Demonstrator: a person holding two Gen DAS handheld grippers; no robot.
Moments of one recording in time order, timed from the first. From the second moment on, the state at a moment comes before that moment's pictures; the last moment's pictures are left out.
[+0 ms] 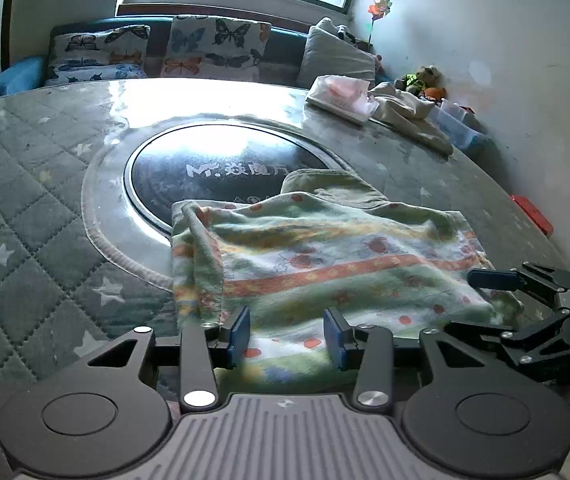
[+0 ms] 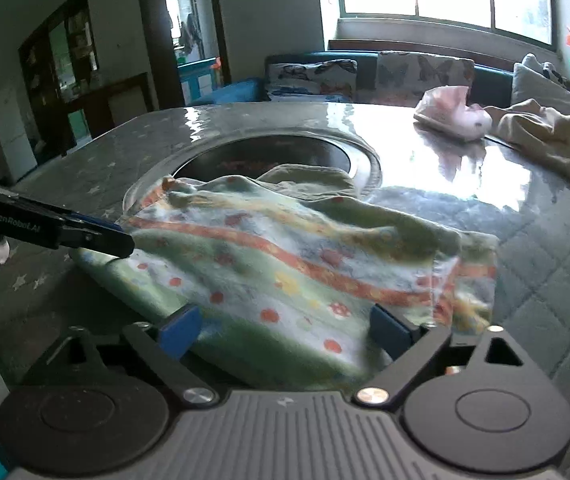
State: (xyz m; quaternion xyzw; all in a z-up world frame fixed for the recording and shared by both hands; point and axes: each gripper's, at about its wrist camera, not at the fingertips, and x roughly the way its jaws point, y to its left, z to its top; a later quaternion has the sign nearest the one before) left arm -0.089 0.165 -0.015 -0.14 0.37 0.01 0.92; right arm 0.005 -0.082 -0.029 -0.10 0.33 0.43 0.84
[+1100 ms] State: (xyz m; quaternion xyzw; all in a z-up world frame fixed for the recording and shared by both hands) left arm -0.069 0.187 -0.016 -0.14 0.37 0.04 0.91; right arm 0.059 -0.009 -0.021 -0.17 0.31 0.40 0.84
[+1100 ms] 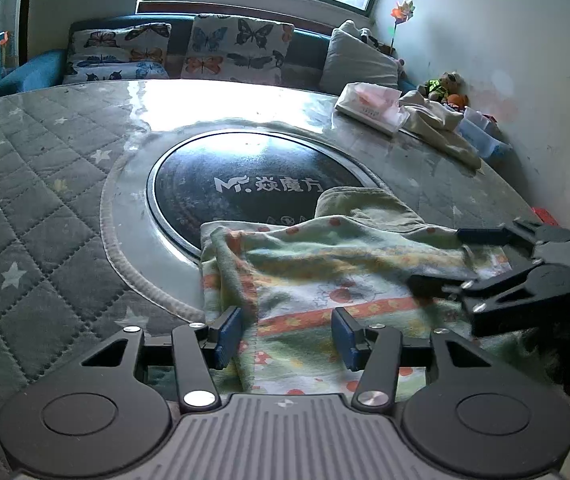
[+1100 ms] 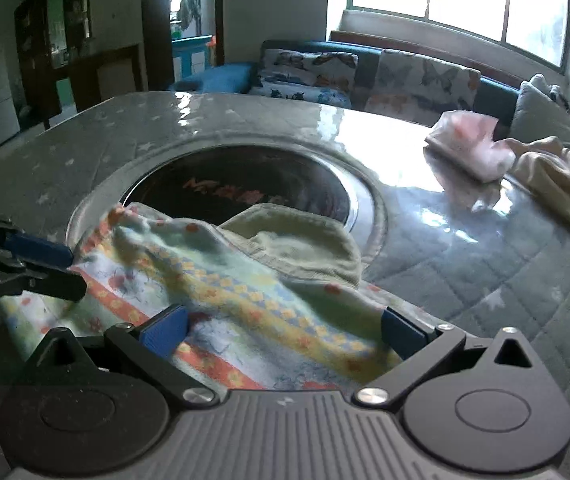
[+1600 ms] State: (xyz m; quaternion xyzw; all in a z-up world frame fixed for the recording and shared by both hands) left arm -0.067 0.190 -0.012 -0.14 0.38 0.06 0.91; right arm 0.069 -0.039 -0.025 -0.16 0.32 0.37 0.86
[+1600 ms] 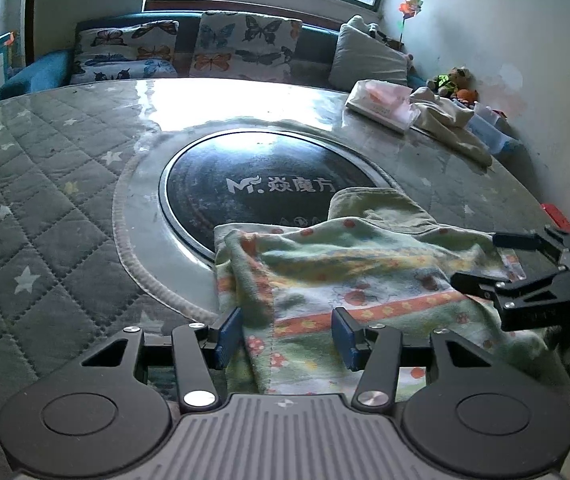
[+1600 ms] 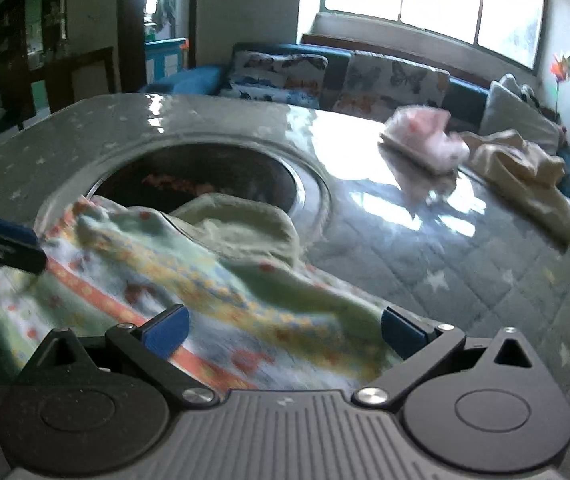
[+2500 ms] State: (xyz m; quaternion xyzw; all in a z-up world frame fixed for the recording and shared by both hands) left arm 0.022 0.156 -0.019 -0.14 0.39 0.02 0.91; right arm 0.064 -0.082 -0.031 -0.07 0.34 0.39 0.85
